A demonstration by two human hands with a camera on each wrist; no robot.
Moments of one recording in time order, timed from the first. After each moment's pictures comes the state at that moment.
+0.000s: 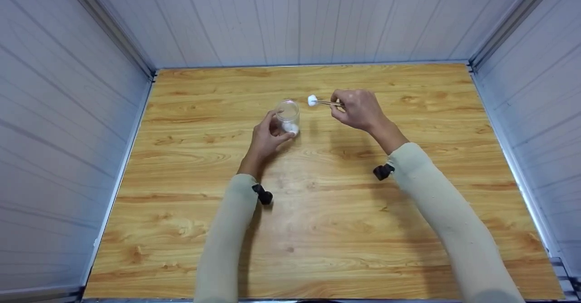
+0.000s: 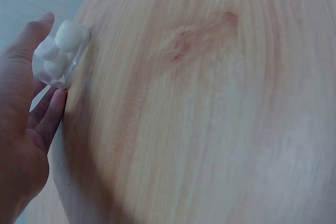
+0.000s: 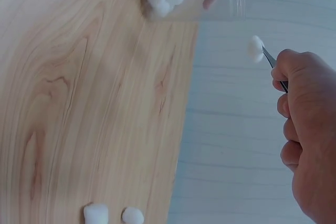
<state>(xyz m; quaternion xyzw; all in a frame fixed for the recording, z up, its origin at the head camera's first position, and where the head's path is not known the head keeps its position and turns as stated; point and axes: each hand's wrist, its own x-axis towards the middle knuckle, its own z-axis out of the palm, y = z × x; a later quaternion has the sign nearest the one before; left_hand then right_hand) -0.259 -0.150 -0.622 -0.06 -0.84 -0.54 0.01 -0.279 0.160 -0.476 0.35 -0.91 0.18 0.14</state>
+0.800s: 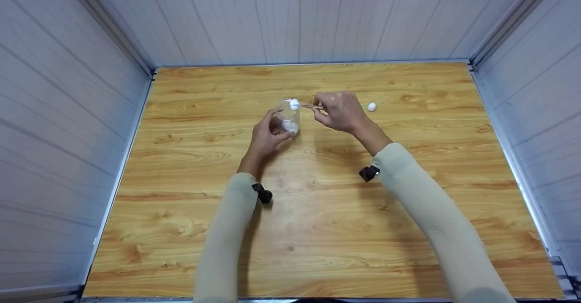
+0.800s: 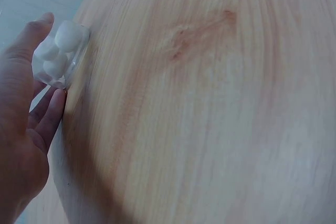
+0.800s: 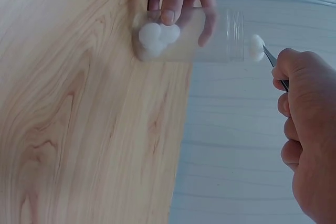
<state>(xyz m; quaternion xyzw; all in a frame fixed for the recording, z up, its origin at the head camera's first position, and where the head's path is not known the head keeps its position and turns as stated) -0.262 -0.147 -0.624 -0.04 -0.83 -0.55 0.00 -0.273 0.123 -0.478 0.39 -0.89 0.20 0.15</state>
